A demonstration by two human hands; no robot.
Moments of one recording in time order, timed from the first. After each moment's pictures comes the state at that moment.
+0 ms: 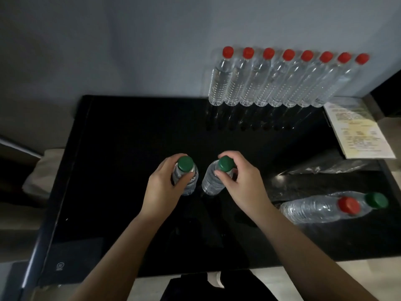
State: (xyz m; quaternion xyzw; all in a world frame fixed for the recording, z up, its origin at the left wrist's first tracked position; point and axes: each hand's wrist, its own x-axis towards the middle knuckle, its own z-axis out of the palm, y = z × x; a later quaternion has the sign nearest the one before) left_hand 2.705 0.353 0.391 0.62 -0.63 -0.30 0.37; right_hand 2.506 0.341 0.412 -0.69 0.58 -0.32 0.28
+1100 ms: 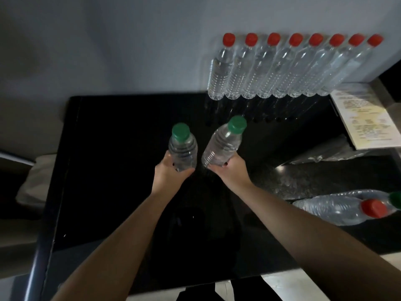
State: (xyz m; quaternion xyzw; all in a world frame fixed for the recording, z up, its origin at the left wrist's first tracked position) left_hand 2.714 0.278 0.321 0.70 -0.51 -0.41 0.28; right_hand 2.524 0.272 0.322 -0.50 0.66 -0.30 0.47
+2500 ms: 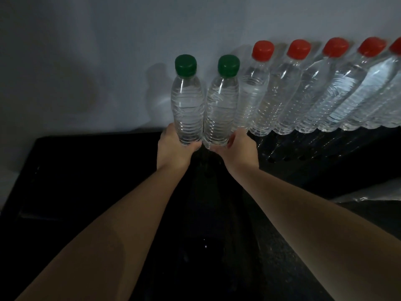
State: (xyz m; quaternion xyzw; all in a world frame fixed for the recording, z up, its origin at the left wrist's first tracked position) left_hand 2.705 0.040 0.263 0.70 -0.54 -0.30 0.36; right_hand 2.554 0.052 0.273 -0.51 0.74 -0.30 0.32
